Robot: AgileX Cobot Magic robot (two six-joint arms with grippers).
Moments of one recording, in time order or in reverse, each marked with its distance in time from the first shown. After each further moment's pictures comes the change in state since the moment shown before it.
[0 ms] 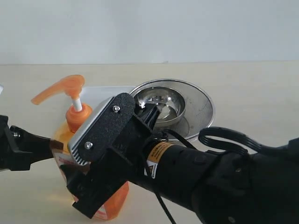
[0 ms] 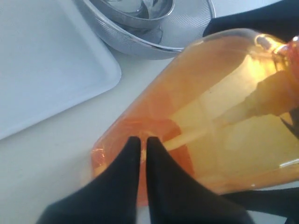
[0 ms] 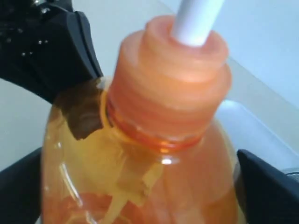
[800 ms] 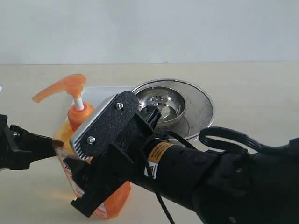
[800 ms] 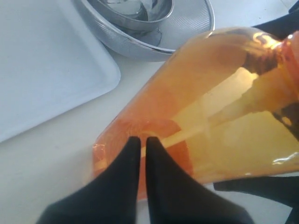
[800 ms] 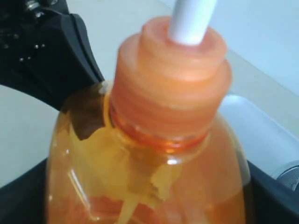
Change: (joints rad) left arm 0.000 0.000 0.000 -0.010 0.006 0.012; right arm 0.000 0.000 0.000 -0.015 0.002 0.072
